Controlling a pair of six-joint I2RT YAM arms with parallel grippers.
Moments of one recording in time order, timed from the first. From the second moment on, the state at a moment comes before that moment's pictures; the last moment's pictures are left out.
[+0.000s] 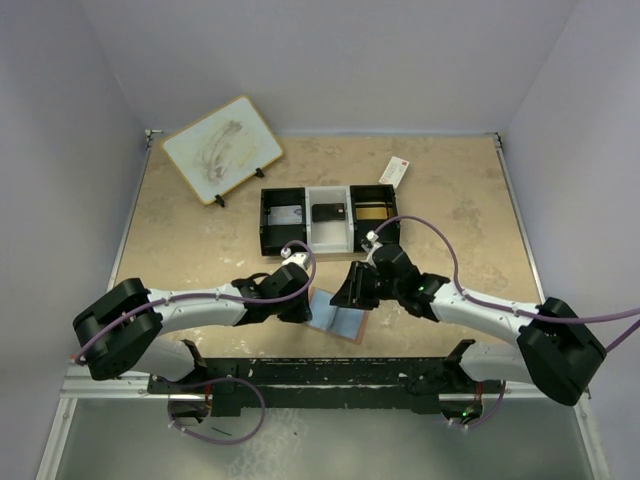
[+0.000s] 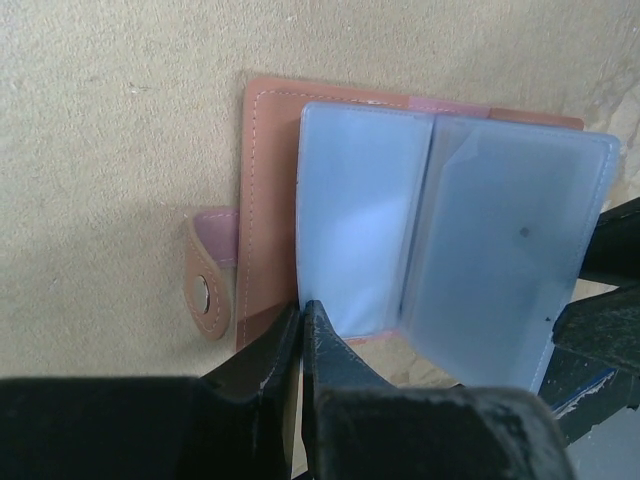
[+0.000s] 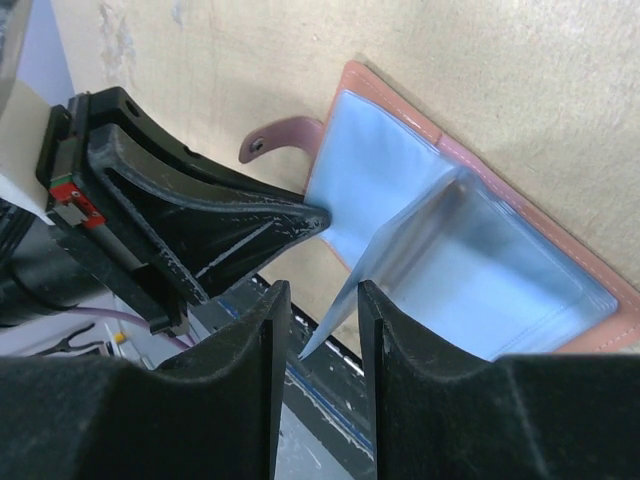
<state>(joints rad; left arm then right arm) -0.98 1.38 0.58 -0.13 -0.05 -0.83 0.77 1.22 0.51 -0.01 -0.28 0.94</state>
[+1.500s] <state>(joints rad) -0.98 1.14 0.59 -0.28 -0.30 -0.87 0.78 1.43 0.60 0.18 -0.38 0.91</state>
